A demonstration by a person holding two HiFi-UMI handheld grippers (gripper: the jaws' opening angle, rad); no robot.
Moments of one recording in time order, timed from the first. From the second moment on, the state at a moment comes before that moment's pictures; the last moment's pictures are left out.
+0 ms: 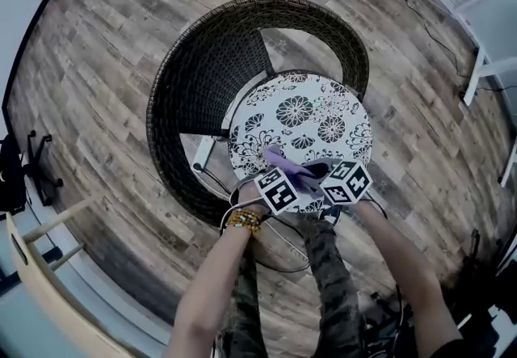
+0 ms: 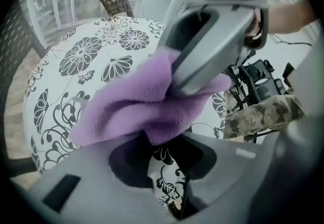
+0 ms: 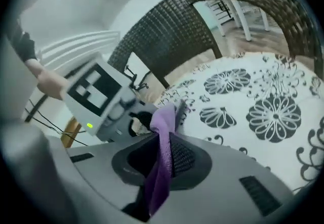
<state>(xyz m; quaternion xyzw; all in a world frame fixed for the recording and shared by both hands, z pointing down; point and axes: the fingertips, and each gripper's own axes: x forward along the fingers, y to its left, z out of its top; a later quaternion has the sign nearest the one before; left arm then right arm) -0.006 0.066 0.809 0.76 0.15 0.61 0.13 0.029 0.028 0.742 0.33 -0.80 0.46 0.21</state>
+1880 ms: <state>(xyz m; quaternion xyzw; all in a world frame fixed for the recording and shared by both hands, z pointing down) -0.005 0.065 0.810 0.76 0.15 0.61 0.15 0.004 0.112 0.742 0.23 -0.81 0.39 0.38</state>
